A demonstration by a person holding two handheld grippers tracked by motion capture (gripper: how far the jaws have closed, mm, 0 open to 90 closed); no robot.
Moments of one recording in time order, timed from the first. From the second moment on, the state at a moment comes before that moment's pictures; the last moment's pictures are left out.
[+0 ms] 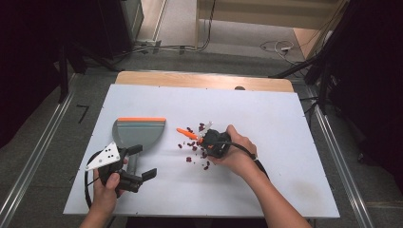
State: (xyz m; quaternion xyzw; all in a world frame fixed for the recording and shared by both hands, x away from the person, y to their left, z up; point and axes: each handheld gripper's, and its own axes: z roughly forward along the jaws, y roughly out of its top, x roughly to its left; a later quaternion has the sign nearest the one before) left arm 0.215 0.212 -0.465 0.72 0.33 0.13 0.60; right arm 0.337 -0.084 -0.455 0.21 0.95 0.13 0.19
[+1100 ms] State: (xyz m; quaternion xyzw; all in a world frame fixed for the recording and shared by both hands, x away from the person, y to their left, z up) left arm 0.215 0.218 -0.465 0.72 0.33 0.13 0.60; right arm 0.417 -0.014 -0.452 0.10 0.95 0.10 0.28
